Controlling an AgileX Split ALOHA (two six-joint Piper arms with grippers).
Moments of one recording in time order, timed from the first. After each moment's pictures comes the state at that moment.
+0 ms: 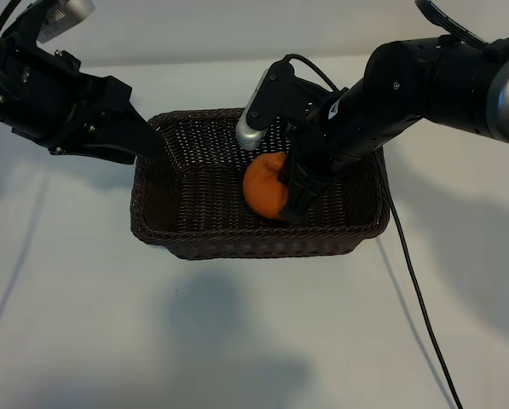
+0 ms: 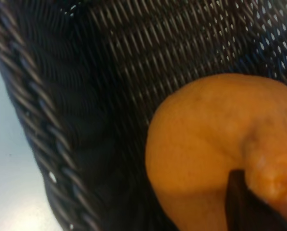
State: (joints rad) left arm -0.12 1.53 -1.22 -0.70 1.11 0.36; right arm 0.47 1.85 -1.27 0.35 0.57 -0.77
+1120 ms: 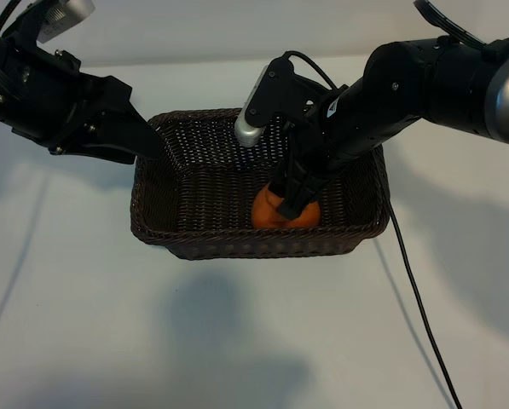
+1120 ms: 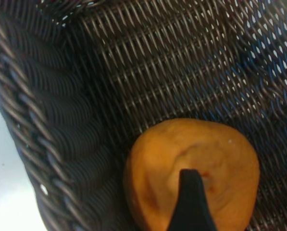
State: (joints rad) left arm -0.12 1.53 -1.22 -0.70 1.11 0.36; right arm 0.47 1.85 -1.27 0.36 0.55 -0.77
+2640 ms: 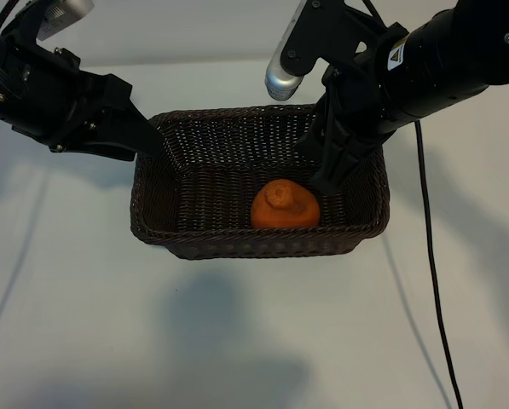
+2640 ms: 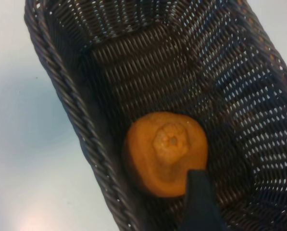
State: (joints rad) left arm -0.12 1.53 -1.22 -0.70 1.10 0.36; right arm 0.47 1.56 -1.27 0.25 0.71 -0.64
